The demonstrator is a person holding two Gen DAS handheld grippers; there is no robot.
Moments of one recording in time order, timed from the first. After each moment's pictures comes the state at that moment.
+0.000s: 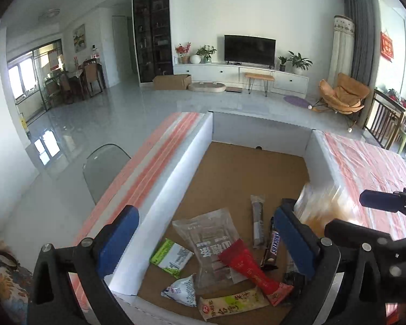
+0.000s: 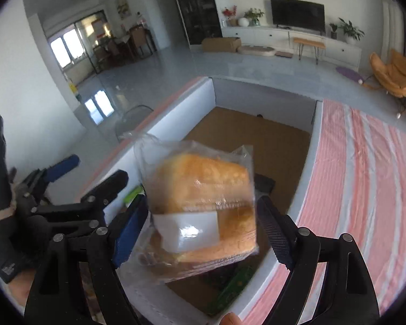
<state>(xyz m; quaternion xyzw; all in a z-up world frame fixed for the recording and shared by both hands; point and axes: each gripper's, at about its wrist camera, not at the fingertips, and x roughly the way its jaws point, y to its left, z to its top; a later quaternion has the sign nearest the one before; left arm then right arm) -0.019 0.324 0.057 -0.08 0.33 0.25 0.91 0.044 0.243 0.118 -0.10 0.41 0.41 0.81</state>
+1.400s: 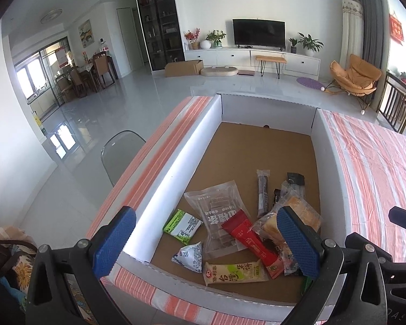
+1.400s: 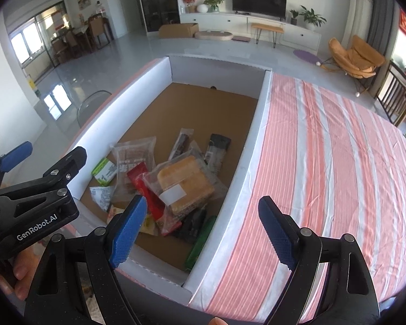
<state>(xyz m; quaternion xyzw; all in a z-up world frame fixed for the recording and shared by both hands) -0.044 0.288 0.064 -0.06 0.38 0.28 0.88 0.010 0.204 0.112 -0.12 0.45 0.28 0.84</state>
